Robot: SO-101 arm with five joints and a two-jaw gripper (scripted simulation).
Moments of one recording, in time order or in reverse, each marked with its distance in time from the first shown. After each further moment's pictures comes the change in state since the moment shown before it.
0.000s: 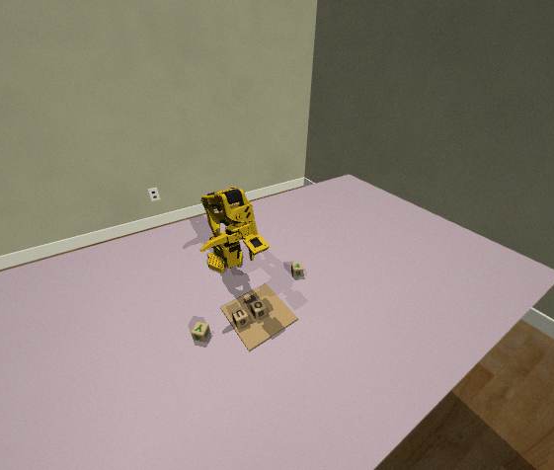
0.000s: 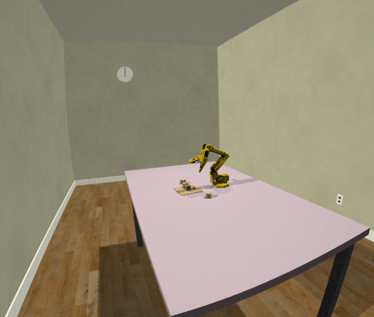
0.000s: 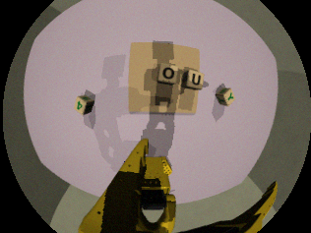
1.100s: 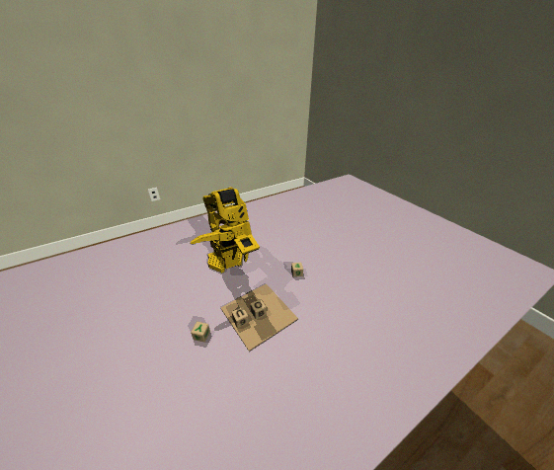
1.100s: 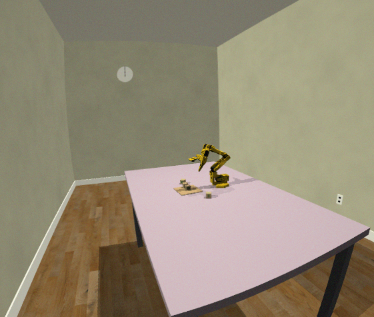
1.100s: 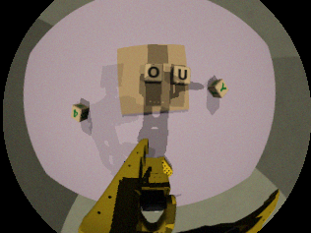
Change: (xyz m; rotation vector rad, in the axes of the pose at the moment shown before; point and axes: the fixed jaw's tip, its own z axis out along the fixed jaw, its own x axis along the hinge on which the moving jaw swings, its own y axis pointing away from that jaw) arm 0.004 -0.015 -0.003 0.041 -0.042 0.099
